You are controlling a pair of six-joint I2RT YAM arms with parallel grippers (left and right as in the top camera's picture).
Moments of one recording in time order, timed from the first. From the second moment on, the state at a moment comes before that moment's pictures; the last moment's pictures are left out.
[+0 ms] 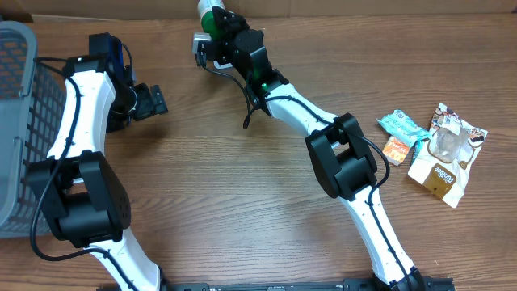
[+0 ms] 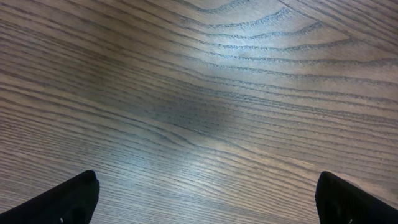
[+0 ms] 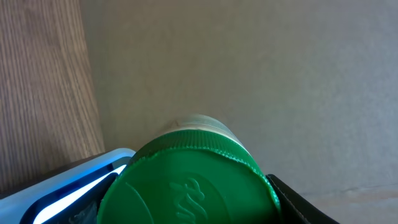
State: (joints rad) left arm 0.15 1.99 1.67 -1.11 0.05 -0.23; right arm 0.55 2.60 2.07 0.45 0.01 -1.22
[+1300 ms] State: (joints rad) left arm 0.15 1.99 1.67 -1.11 0.05 -0.23; right arm 0.34 2.12 2.06 -1.36 0.14 0.31
